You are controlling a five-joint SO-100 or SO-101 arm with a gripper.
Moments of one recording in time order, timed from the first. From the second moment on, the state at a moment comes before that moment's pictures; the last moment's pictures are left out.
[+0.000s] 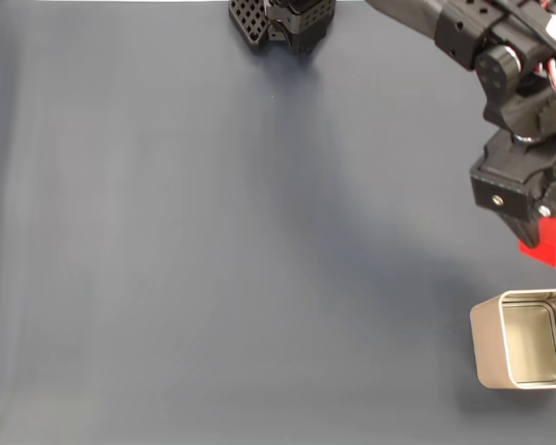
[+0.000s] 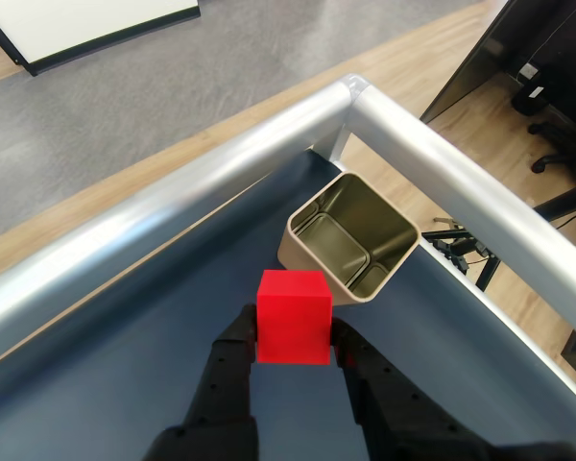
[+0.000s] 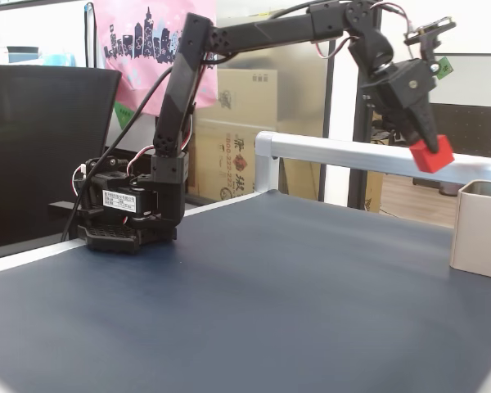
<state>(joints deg) -37.7 71.5 54.8 64.0 -98.4</state>
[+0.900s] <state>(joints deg) -32.0 47.3 24.8 64.2 -94.2</state>
